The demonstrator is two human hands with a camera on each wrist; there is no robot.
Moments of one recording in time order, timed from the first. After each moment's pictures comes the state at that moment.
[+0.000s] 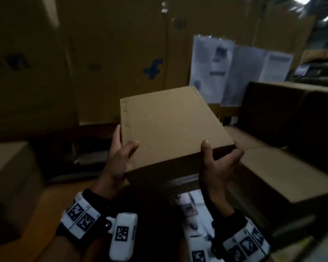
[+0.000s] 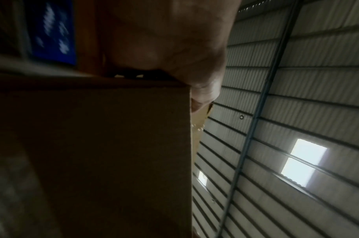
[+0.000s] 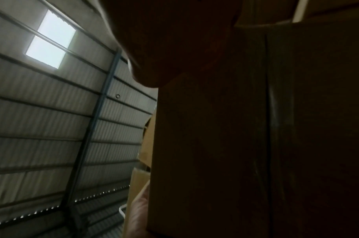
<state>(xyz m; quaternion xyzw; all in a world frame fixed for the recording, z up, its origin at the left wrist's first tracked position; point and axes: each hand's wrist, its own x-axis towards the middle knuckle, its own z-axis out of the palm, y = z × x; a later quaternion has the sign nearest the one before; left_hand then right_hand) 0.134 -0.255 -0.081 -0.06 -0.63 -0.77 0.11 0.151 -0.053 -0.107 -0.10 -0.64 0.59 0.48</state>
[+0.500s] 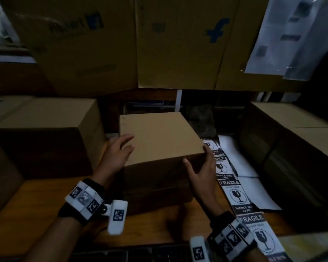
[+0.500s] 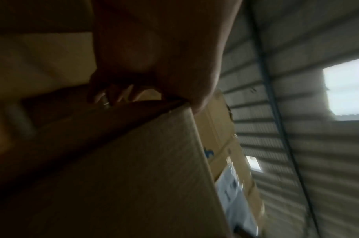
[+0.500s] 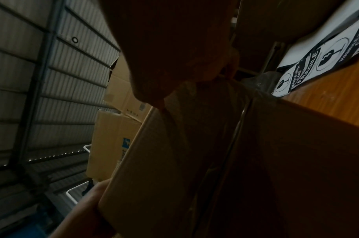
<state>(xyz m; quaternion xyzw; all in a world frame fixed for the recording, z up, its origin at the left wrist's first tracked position) 0.197 -0.445 -0.194 0.04 -0.85 -0.50 0.14 0.196 -0.192 -0.246 0.03 -0.81 0.54 0.22</state>
